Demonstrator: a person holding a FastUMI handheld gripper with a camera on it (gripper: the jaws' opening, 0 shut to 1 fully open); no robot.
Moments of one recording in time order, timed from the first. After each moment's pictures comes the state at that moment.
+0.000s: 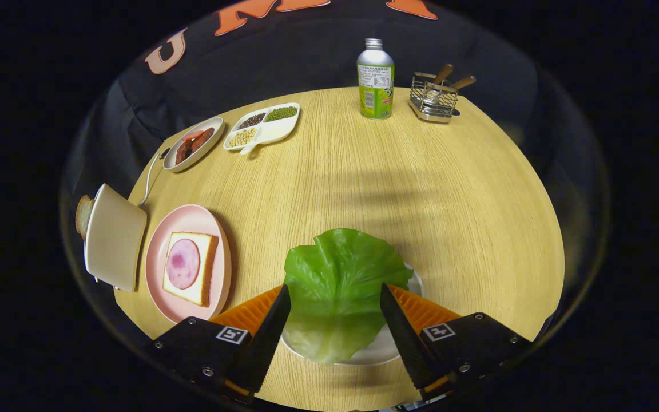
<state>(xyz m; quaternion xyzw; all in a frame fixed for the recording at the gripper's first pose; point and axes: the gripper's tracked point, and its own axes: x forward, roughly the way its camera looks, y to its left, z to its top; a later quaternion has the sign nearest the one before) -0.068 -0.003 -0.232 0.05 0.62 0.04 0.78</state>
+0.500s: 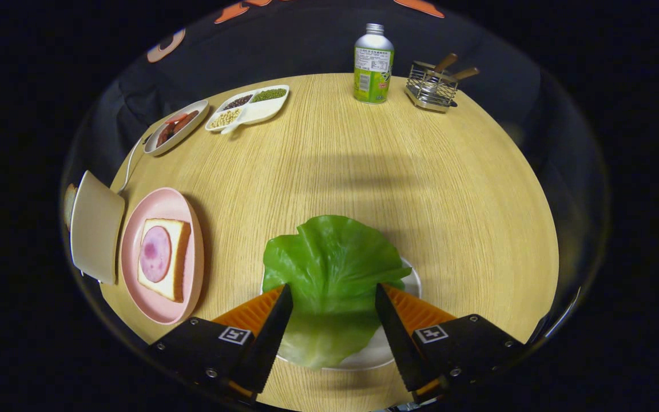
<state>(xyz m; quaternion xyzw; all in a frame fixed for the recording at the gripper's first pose) -0.077 -0.014 -0.252 0.01 0.64 0.01 0.77</state>
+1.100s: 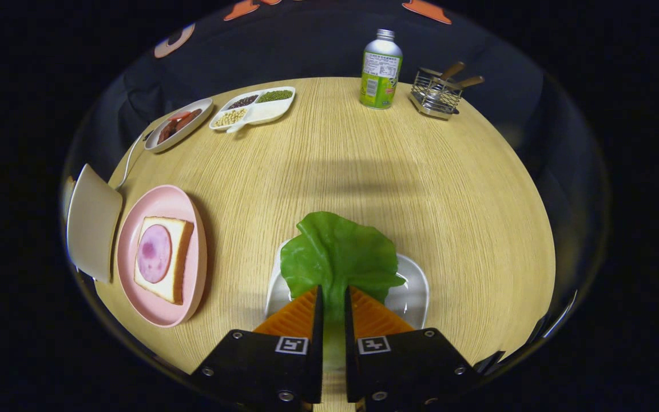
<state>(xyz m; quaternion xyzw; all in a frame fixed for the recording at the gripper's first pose) -0.073 -0.005 -0.252 0.02 0.62 0.01 0.78</state>
